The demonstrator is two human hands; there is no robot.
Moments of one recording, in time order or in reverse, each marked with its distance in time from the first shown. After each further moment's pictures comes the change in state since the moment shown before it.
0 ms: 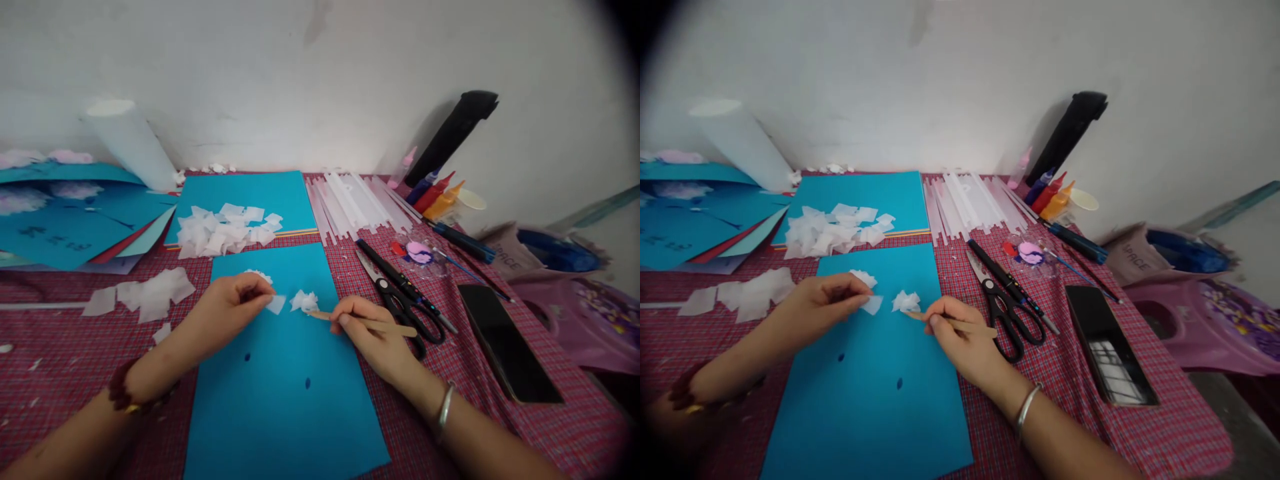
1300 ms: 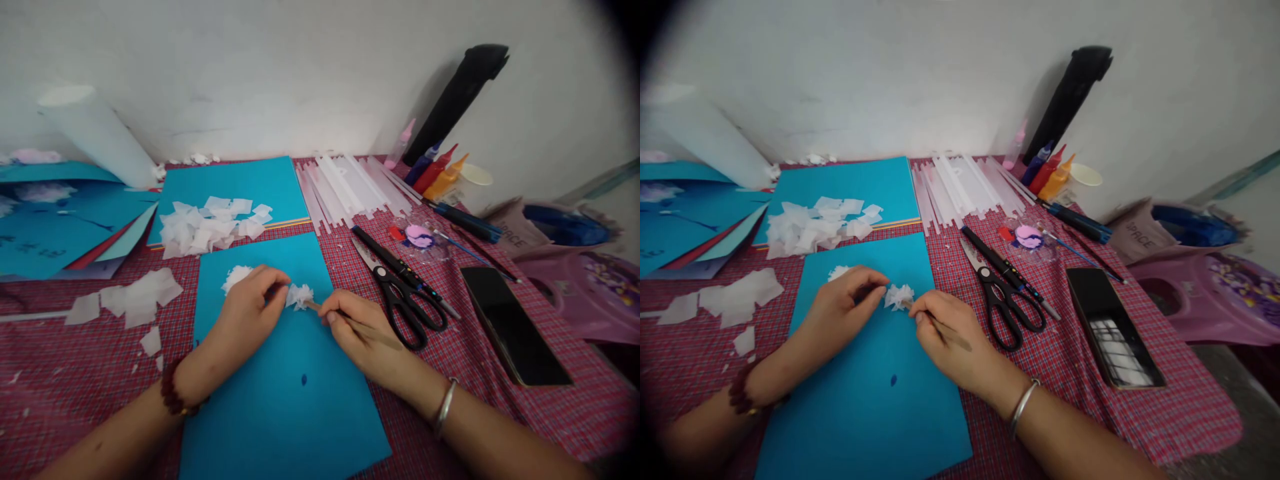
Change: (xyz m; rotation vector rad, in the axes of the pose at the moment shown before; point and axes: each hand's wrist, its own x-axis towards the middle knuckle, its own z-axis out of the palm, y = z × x) left_hand 0.010 0.012 0.040 0.222 0.124 0.169; right_hand 0.001 -0.006 0.003 -0.252 -0.020 -0.180
